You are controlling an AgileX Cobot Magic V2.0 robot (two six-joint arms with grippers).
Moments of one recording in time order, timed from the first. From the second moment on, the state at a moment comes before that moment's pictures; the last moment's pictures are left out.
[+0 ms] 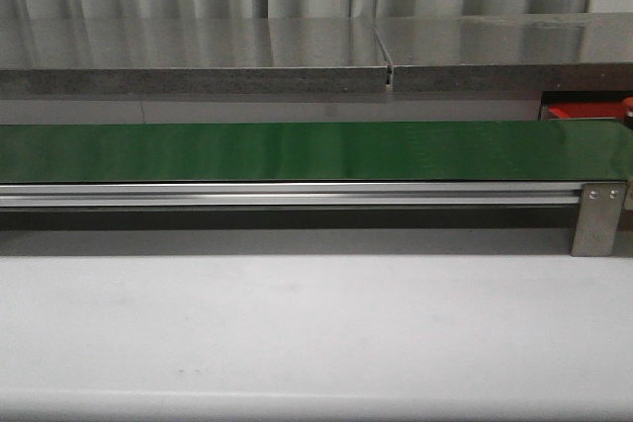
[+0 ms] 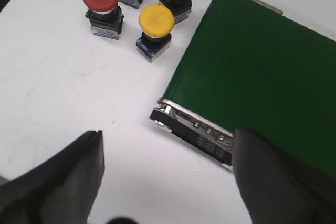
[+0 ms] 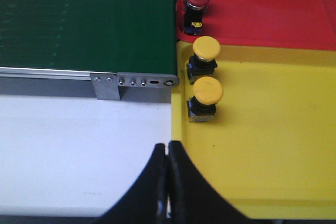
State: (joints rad) left arm 0.42 1.42 -1.15 -0.18 0.77 -0.01; right arm -0.10 0.62 -0.67 0.01 0.75 -0.04
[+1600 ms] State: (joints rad) left arm 0.43 2.21 -1.86 -0.21 1.06 -0.12; right arm -0.10 0.62 -0.67 0.01 0.75 -0.03
